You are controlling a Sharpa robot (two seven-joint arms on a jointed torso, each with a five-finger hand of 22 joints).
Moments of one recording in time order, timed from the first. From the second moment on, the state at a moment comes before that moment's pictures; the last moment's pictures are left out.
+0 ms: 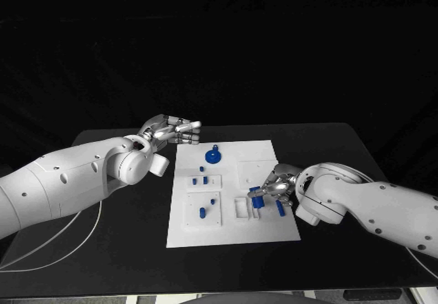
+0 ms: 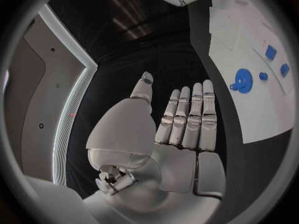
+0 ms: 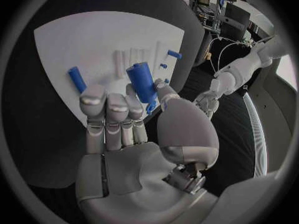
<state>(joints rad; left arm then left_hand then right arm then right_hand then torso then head) 1.24 -0.69 -0.08 1.22 -0.19 -0.14 0.27 1.27 -0.04 -0.09 0.01 0.17 1.01 0.15 0.07 0.06 1.07 0.15 0.06 0.06 1.10 0.14 0.06 0.06 0.09 1.07 0.13 0.08 0.09 0.96 -0.86 0.16 1.68 -1.10 -0.14 -0.68 1.10 -0.07 0.20 -0.01 0.20 1.24 0.04 0.06 0.17 1.38 -0.05 1.01 1.28 1.45 -0.10 1.04 1.03 0.07 1.47 -0.12 0.82 1.31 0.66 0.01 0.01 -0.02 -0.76</state>
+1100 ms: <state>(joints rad) 1.24 -0.69 -0.09 1.22 -0.20 -0.12 0.27 1.27 -0.04 -0.09 0.02 0.17 1.01 0.15 0.07 0.06 1.07 0.15 0.06 0.06 1.10 0.14 0.06 0.06 0.09 1.07 0.13 0.08 0.09 0.98 -0.74 0.12 1.56 -1.08 -0.04 -0.70 1.08 -0.05 0.18 -0.06 0.19 1.24 0.03 0.06 0.17 1.39 -0.05 1.02 1.30 1.45 -0.10 1.04 1.04 0.07 1.47 -0.12 0.82 1.31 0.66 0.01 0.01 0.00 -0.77</state>
